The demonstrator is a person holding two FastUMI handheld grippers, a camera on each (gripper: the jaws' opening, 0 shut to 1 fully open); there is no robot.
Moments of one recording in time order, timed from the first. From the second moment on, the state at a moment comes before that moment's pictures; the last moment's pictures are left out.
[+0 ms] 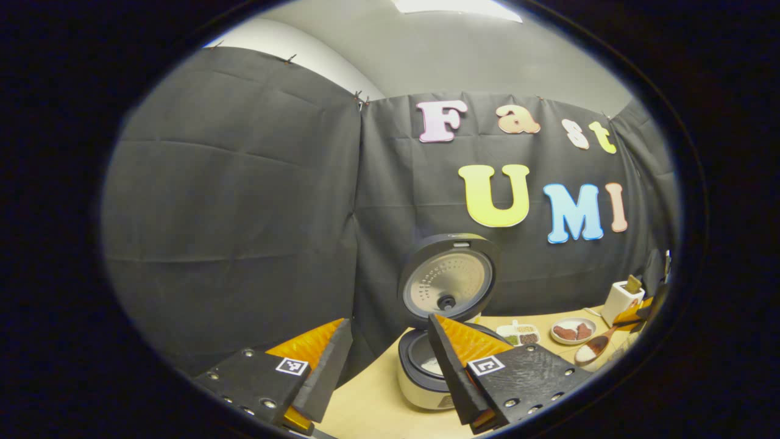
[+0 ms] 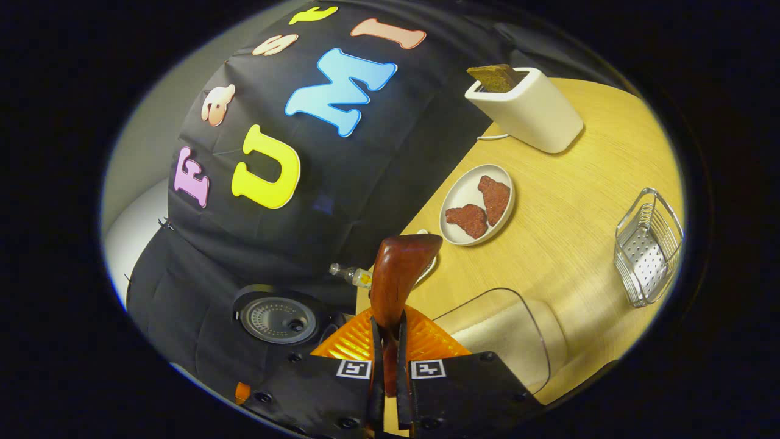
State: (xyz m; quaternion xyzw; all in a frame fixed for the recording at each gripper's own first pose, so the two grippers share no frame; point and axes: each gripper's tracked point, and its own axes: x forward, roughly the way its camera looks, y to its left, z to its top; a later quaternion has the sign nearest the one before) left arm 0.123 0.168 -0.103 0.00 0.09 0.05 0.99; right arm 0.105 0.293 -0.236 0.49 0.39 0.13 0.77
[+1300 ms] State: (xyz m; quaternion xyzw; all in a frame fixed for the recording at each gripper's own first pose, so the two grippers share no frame) left arm 0.071 0.257 -0.134 -0.01 0.12 0.14 0.98; right arm 0.120 0.575 -0.192 0.29 0.35 0.34 0.82
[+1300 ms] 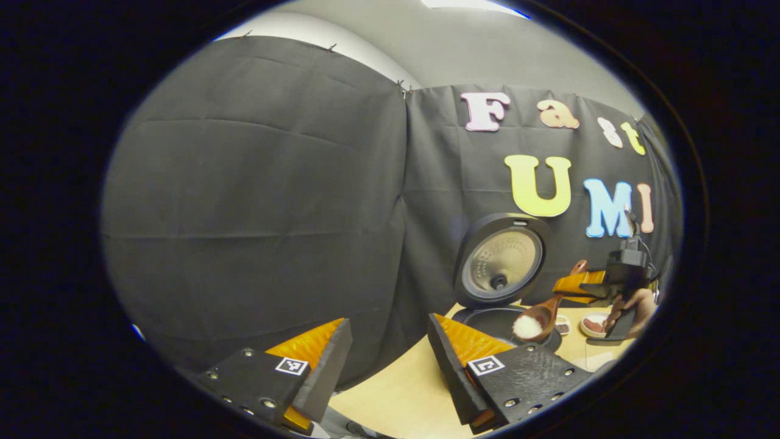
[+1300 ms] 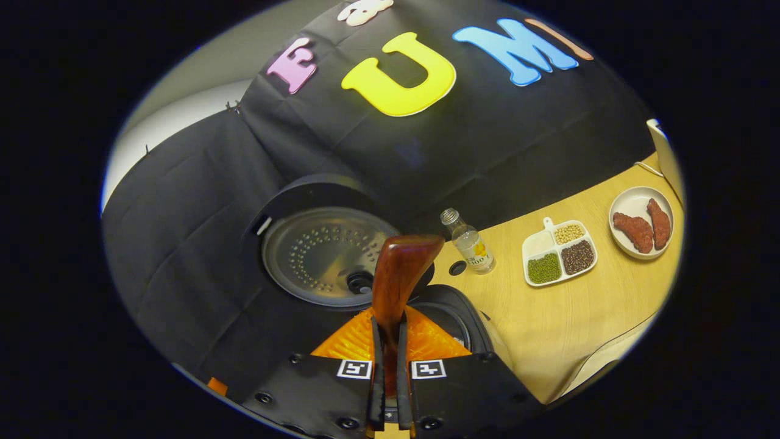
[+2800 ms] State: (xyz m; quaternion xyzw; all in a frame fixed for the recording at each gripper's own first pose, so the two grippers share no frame) left arm 0.069 0.264 -0.128 -0.01 0.11 0.14 0.98; right arm 0.074 0.626 -0.163 -0.15 0.06 0.46 0.87
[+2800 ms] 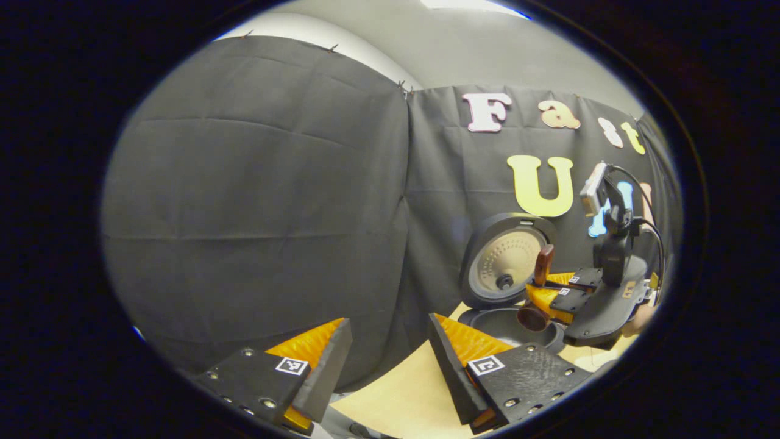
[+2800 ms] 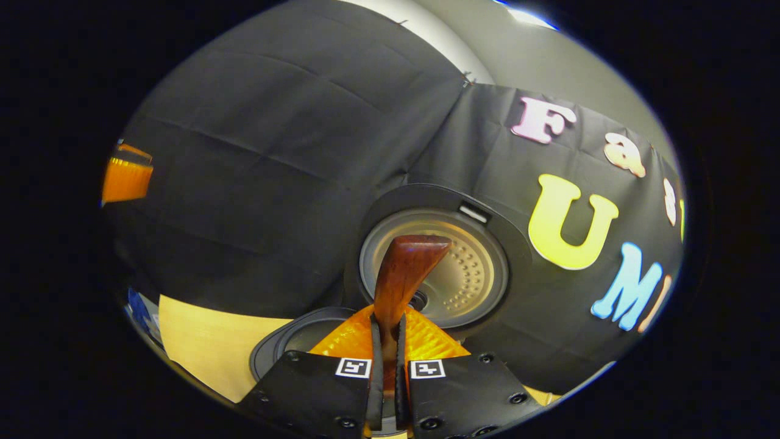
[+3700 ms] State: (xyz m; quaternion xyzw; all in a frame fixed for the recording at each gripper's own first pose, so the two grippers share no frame) left arm 0.129 0.167 -0.088 -0.01 0.07 0.03 1.00; right arm 0.126 0.464 -0.132 0.15 0.19 0.30 0.92
